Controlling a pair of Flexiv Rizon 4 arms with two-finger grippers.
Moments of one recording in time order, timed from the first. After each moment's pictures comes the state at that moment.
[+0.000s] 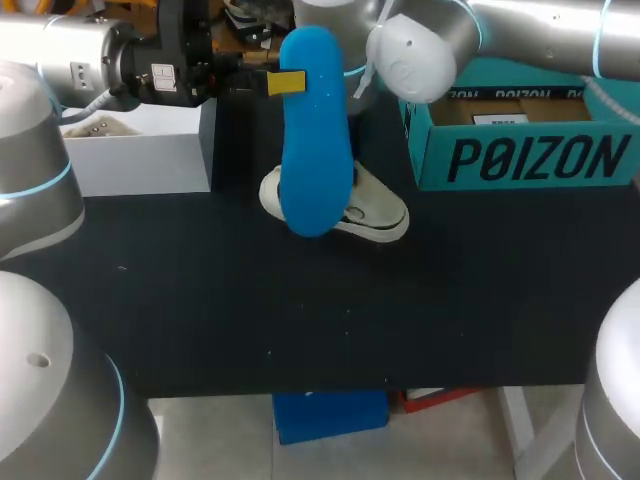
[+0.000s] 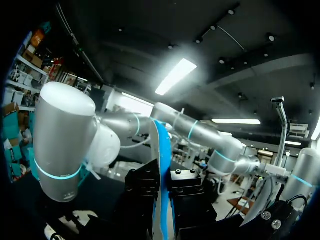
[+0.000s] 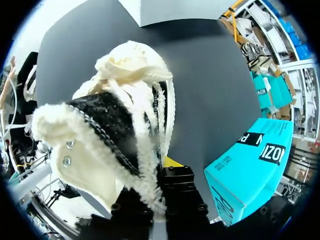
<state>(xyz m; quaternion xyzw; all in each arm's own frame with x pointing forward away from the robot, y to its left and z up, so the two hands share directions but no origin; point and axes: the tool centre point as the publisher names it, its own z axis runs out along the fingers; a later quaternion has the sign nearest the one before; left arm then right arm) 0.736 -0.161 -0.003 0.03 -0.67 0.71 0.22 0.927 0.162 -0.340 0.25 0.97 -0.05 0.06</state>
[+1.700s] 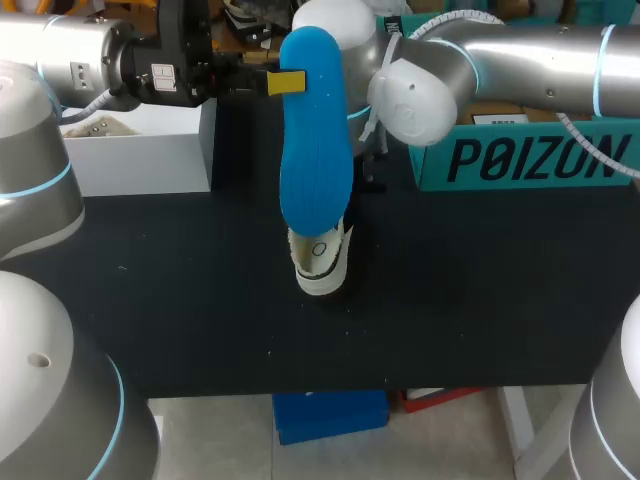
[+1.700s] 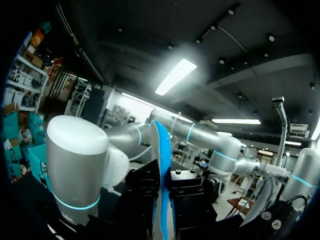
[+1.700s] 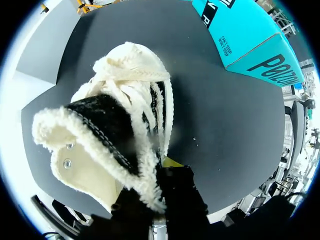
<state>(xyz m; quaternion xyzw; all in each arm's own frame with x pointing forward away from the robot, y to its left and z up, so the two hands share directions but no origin) 0.736 -0.161 -0.003 0.03 -0.67 0.71 0.22 0.855 0.188 -0.386 0.73 0.68 -0.01 0.02</state>
